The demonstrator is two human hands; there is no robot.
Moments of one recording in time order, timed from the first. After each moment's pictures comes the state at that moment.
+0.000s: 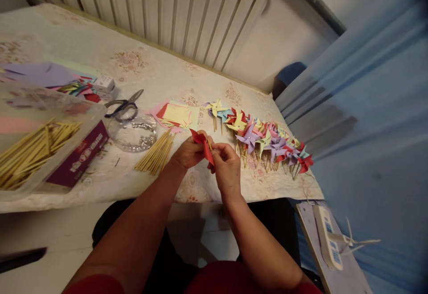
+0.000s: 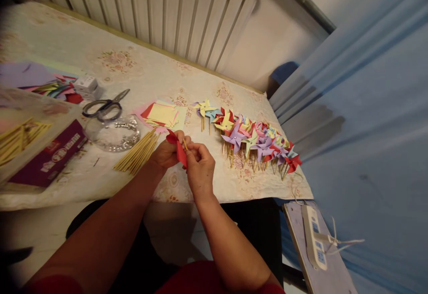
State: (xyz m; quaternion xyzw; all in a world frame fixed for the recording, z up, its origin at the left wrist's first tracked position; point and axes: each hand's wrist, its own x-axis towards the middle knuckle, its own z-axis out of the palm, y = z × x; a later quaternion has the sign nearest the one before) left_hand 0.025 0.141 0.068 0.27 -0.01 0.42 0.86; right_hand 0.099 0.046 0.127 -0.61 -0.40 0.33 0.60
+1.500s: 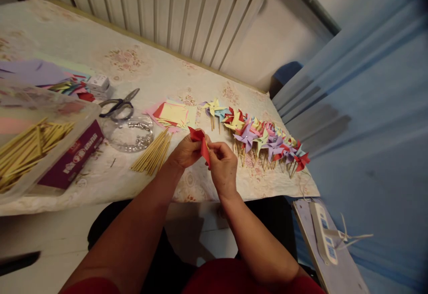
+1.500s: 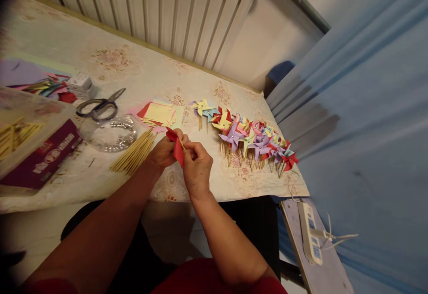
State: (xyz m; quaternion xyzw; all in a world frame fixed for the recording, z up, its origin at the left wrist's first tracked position) left_hand 0.026 0.145 0.065 0.27 0.01 0.43 0.86; right_hand 0.100 0.049 0.122 -0.64 -0.45 0.25 0.57
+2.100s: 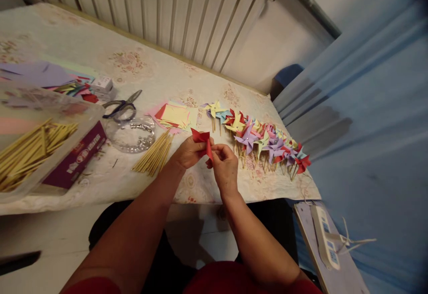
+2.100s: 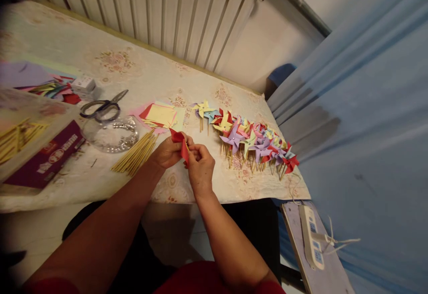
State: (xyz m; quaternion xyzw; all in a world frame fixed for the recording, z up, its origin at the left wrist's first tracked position) left_hand 0.028 0.148 0.059 0.31 0.06 0.42 0.85; right_hand 0.111 0.056 0.110 -0.63 -0.41 0.30 0.58
